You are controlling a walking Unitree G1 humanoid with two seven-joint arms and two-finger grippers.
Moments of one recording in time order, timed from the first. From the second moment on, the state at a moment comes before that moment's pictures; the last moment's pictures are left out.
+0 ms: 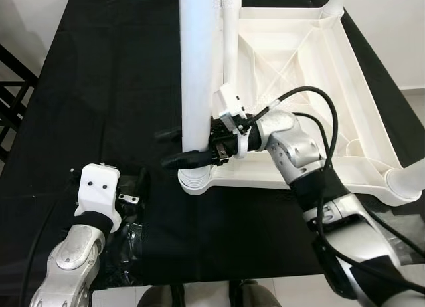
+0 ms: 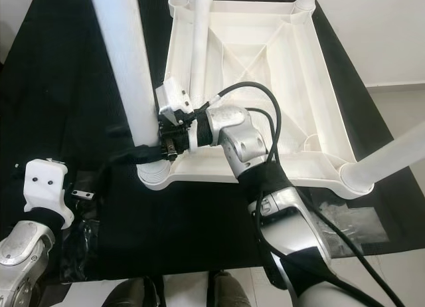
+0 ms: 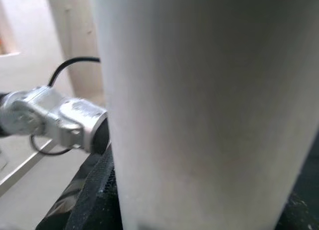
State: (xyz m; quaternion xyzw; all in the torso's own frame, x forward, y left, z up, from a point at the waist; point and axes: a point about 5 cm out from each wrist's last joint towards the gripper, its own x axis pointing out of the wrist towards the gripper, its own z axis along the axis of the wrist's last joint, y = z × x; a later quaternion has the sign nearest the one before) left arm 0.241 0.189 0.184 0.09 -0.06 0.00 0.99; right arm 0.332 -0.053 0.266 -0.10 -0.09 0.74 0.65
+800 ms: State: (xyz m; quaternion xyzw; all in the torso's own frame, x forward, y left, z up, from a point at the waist) left arm 0.243 0.186 0.184 0.10 -0.06 -0.01 0.99; right arm 0.340 -0.063 0.274 -0.11 -0.05 0.73 0.67
